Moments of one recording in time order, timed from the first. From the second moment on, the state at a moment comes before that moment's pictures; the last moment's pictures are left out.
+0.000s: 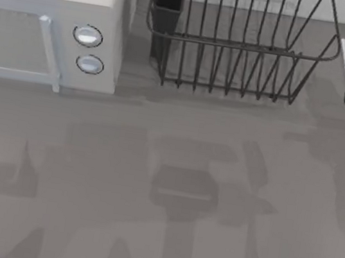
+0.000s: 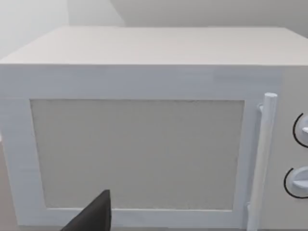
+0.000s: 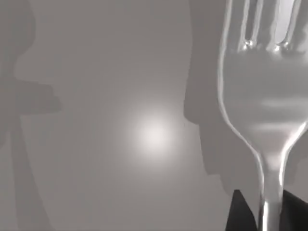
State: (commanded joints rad) left arm 0.00 0.00 0.00 0.00 0.00 0.00; right arm 0.18 1.79 1.57 -1.35 0.00 0.20
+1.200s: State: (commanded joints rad) left arm 0.00 0.00 0.00 0.00 0.00 0.00; right arm 0.32 1.71 1.08 -0.94 0.00 0.33
